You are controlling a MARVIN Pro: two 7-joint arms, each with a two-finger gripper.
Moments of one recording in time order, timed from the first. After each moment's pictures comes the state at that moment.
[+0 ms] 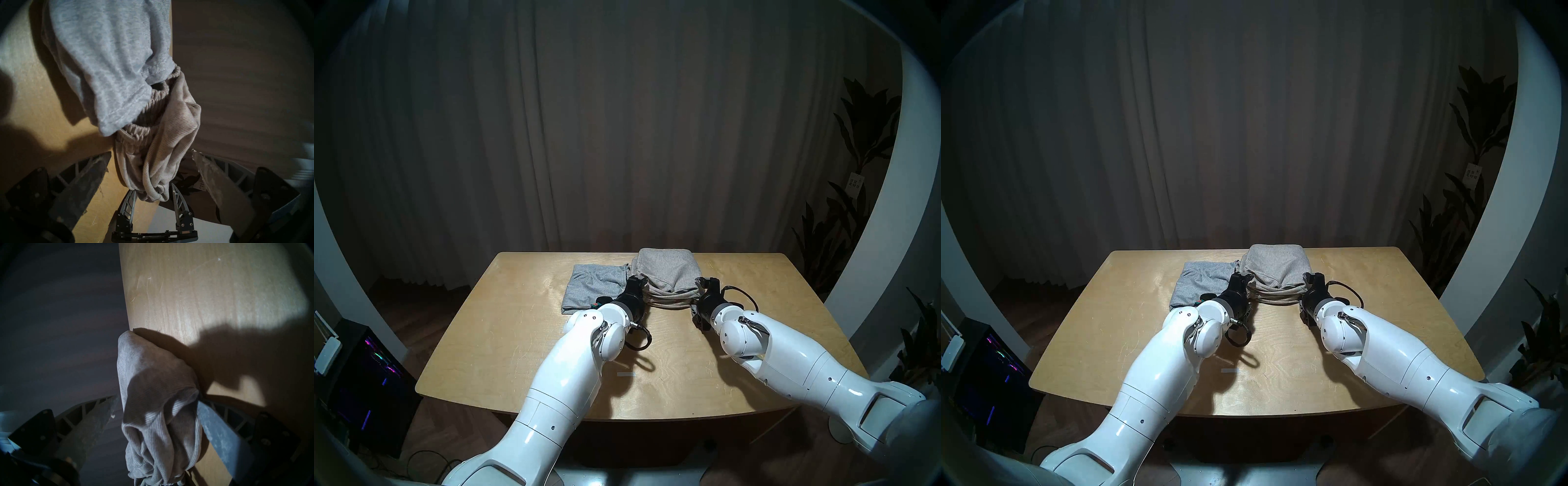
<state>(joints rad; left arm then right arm) 1.37 -1.55 -1.17 -1.42 -1.77 0.07 0.39 -1.18 -0.90 0.75 -1.41 2.61 -0.33 -0.05</state>
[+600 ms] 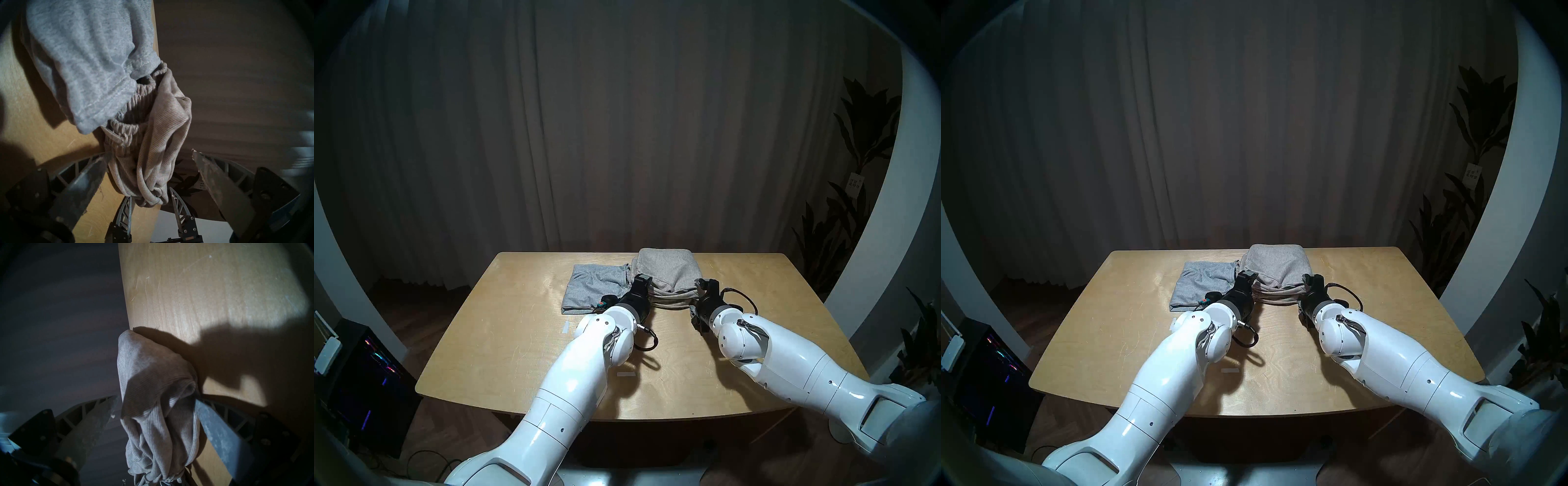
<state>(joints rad) 1.35 -1.55 -1.13 -1.35 -1.69 0.02 0.31 -1.19 -0.90 0.74 -1.43 2.62 -0.35 -0.02</state>
